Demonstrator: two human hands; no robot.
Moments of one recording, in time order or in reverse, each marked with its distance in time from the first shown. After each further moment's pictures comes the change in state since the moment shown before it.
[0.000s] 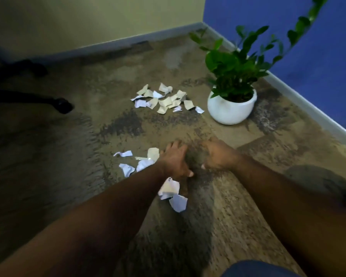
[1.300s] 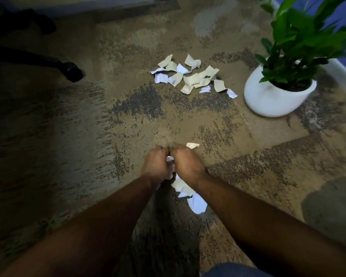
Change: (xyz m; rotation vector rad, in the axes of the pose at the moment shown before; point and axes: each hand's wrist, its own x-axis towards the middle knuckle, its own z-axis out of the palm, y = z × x) left_hand -0.021 -0.111 0.051 -0.253 0.295 -0.292; right_hand 0.083 -0.128 0.116 0.102 0.100 -0.200
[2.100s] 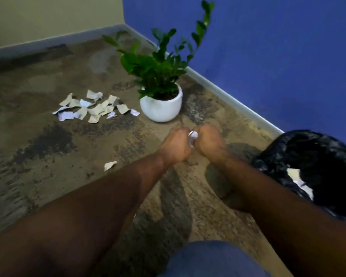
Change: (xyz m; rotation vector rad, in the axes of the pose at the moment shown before) left_hand -0.044 0.308 0.004 -0.134 -0.189 0.746; right_hand -0.208 0.147 -0.200 0.072 0.479 0.561
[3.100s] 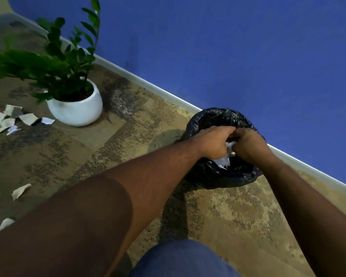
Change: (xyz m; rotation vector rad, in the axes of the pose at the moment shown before) left_hand 0.045 0.240 0.137 -0.132 -0.504 0.469; right_hand -0.134 0.241 -0.135 -0.108 0.209 0.491
